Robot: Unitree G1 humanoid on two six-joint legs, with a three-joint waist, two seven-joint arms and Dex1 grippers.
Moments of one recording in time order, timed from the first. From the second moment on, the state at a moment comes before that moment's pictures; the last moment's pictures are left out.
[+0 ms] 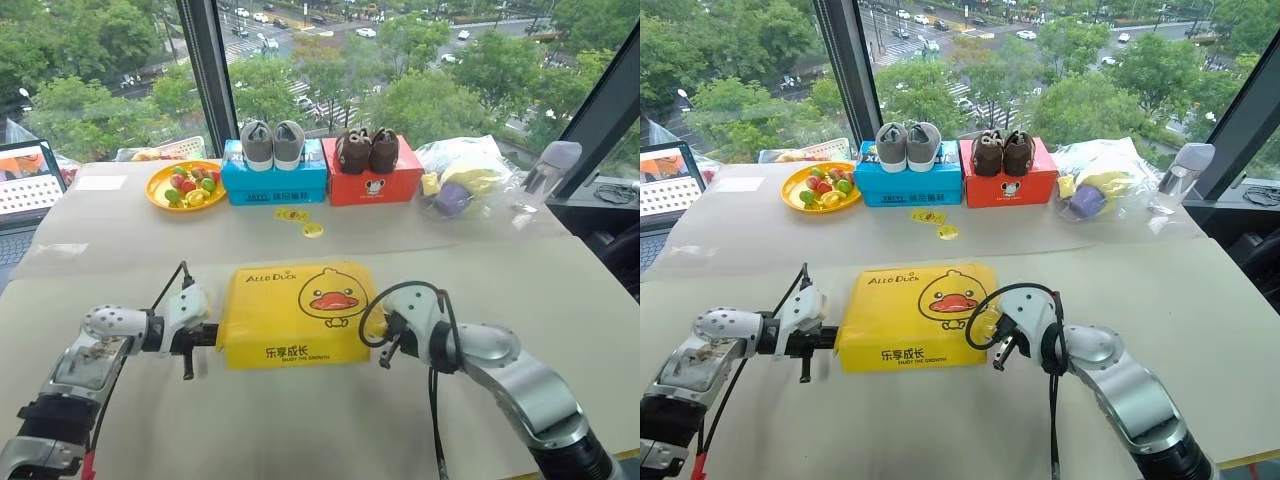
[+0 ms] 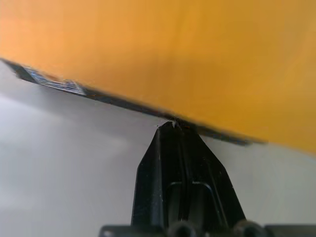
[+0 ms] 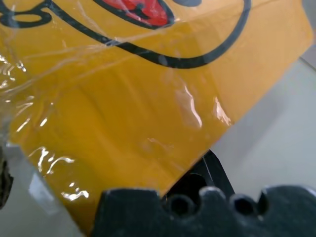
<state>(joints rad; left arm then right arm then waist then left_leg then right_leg) -0.19 0.83 -0.02 0.12 -0.28 0.18 -1.30 -0.21 -0.63 0.16 -0.60 0.27 0.84 0.64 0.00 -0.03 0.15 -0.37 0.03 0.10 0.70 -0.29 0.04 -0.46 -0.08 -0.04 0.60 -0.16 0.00</state>
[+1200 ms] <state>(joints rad) 0.23 1.04 0.45 -0.23 -0.68 0.15 -1.51 -0.22 -0.80 0.31 -0.70 0.49 0.89 0.81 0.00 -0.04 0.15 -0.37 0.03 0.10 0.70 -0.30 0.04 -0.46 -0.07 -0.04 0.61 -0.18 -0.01</state>
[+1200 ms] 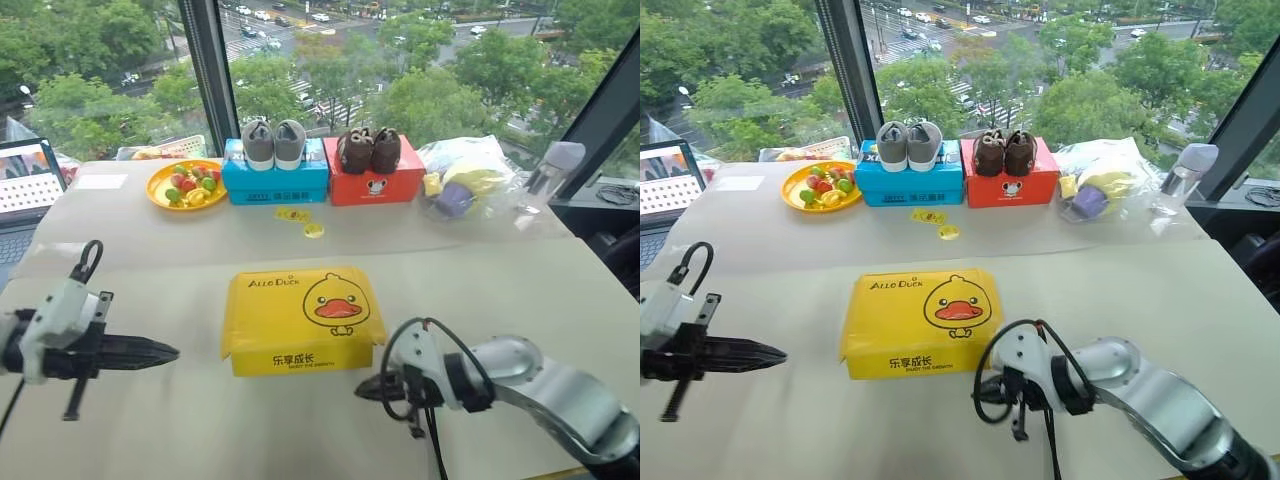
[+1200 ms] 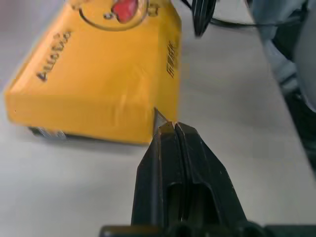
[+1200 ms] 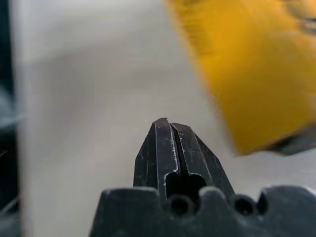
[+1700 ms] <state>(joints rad) 0.11 0.99 0.37 -0.19 -0.64 0.14 -1.50 -0.13 -0.69 0.33 -0.69 0.56 1.00 0.72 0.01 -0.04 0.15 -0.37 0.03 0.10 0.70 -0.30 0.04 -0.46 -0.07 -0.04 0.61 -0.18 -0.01</state>
